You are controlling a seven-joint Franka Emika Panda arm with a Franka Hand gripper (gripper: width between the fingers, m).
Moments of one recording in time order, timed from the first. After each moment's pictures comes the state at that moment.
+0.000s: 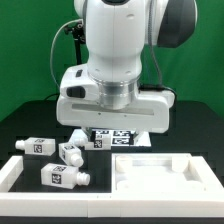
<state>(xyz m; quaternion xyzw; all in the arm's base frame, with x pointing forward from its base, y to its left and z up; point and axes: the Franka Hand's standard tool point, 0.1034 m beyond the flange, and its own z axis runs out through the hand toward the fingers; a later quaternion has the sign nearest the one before) 0.523 -0.024 0.069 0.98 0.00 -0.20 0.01</state>
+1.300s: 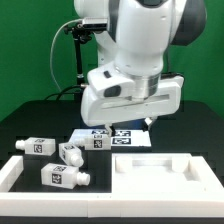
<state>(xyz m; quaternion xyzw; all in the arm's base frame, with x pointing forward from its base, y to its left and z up) 0.467 0.020 0.060 0.97 0.18 -0.19 0.02</state>
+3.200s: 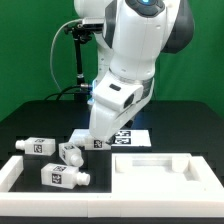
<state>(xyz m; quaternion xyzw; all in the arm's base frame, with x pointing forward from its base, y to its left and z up) 0.442 -0.004 0.048 0.84 0.51 -0.19 -0.03</state>
